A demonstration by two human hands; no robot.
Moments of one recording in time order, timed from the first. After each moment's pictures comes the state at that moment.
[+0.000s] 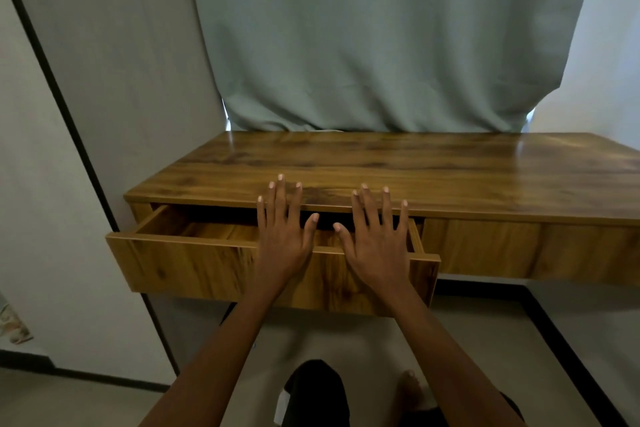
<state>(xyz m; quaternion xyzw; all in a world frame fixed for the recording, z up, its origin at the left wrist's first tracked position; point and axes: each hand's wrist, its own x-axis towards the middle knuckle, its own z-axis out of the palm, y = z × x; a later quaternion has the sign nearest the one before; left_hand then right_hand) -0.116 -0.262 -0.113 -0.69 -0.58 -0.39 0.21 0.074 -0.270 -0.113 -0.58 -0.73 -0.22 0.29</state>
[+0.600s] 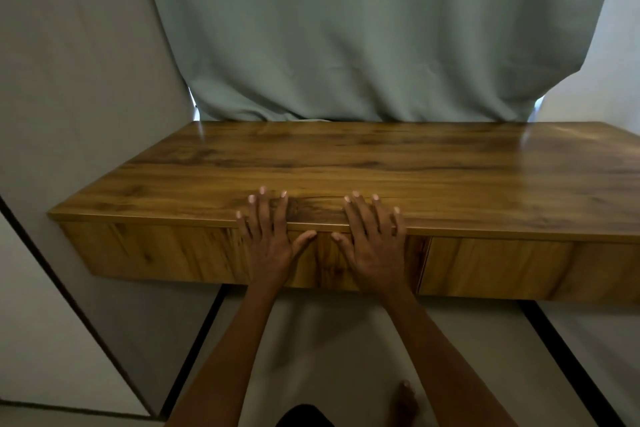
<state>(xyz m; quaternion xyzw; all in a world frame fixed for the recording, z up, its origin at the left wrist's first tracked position) -0.116 -0.133 -0.169 -0.62 -0.59 -0.40 0.32 0.098 -0.144 -0.166 -0.50 -0.69 -0.36 0.38</state>
